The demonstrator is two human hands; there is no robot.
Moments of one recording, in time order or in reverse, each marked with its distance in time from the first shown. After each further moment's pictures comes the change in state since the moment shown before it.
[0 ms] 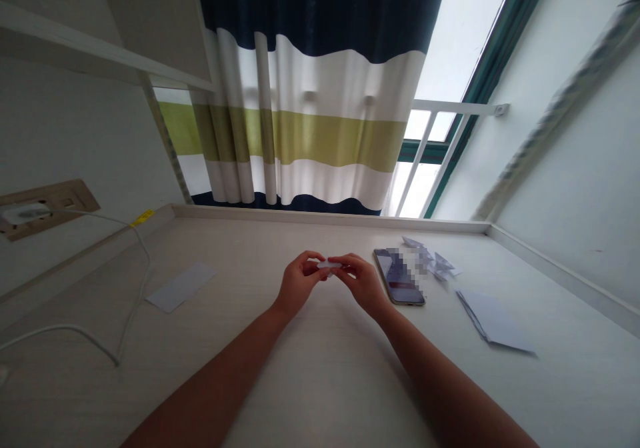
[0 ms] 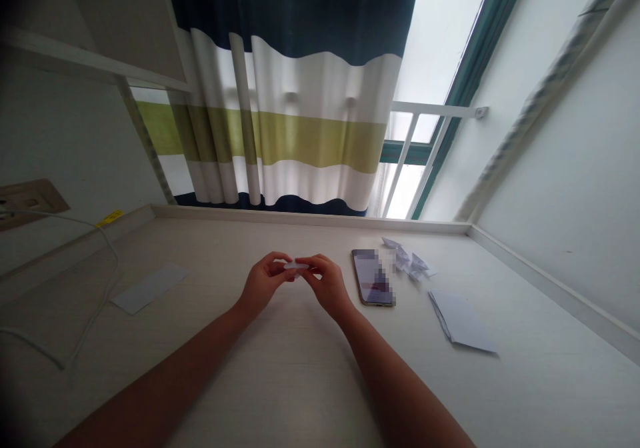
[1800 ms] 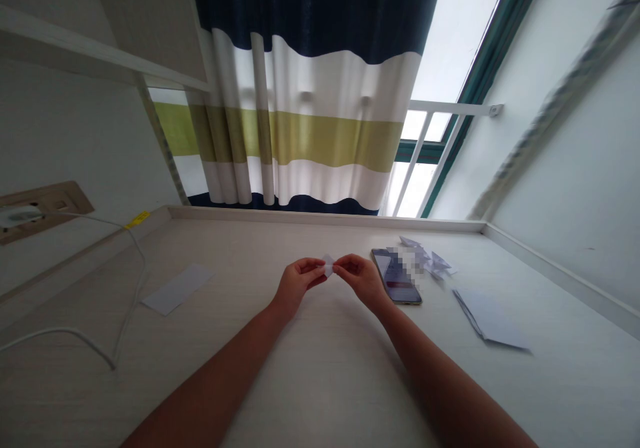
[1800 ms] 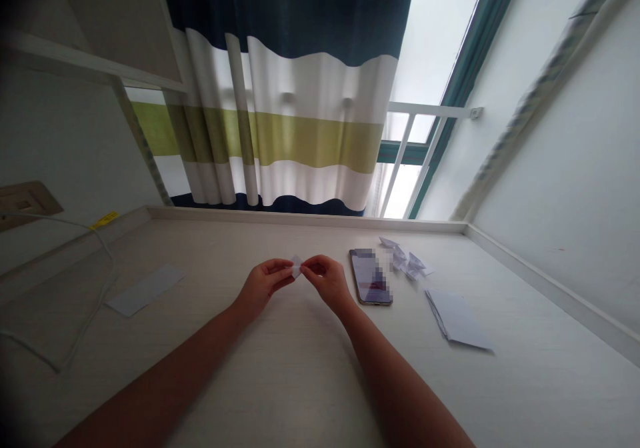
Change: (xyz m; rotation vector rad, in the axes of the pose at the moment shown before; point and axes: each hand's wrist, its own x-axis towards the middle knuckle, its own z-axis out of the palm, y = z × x) left_hand 0.001 0.000 0.003 -0.292 0.065 -0.280; right_hand 0.004 0.007 -0.006 0.078 0.053 0.155
